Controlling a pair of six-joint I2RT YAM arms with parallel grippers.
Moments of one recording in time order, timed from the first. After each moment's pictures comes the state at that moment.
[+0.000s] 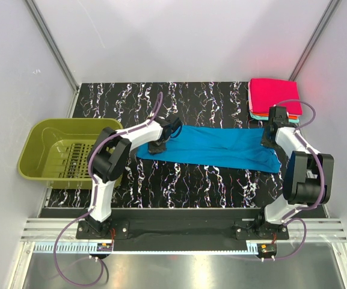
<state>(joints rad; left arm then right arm) -0.63 2.06 1.49 -0.89 -0.46 -0.72 -0.12 1.60 1.03 -0.48 0.22 0.19</state>
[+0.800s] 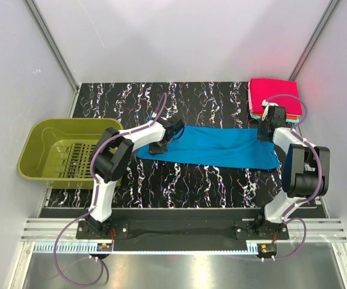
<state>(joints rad) -0.65 2.08 1.50 -0.91 -0.51 -0.72 -0.12 1.67 1.01 -0.19 0.04 -0.06</state>
